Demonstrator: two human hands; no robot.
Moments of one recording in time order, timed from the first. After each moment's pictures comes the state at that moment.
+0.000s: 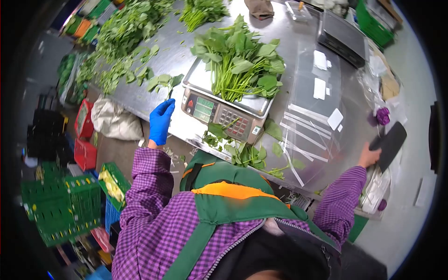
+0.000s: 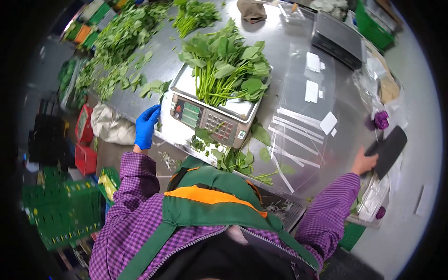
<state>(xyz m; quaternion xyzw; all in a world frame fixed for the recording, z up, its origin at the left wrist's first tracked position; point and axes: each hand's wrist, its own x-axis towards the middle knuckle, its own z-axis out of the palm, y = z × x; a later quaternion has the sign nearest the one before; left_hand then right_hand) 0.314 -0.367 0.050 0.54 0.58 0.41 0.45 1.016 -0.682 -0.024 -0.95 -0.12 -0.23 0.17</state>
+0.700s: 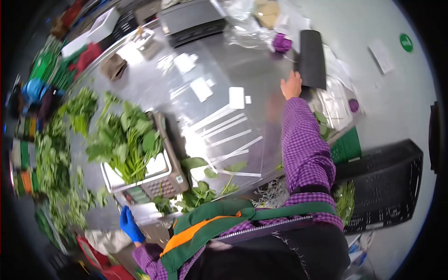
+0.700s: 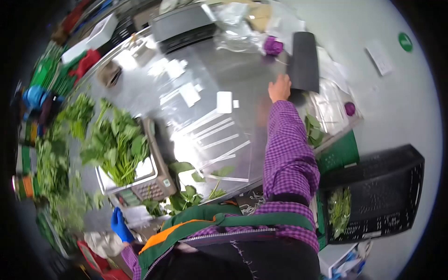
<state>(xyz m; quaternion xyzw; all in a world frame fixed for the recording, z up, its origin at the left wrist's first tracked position) 0.330 -0.379 0.016 0.63 0.61 0.29 0.39 1.054 -0.670 -0.037 -0.98 -0.11 -0.09 0.16</state>
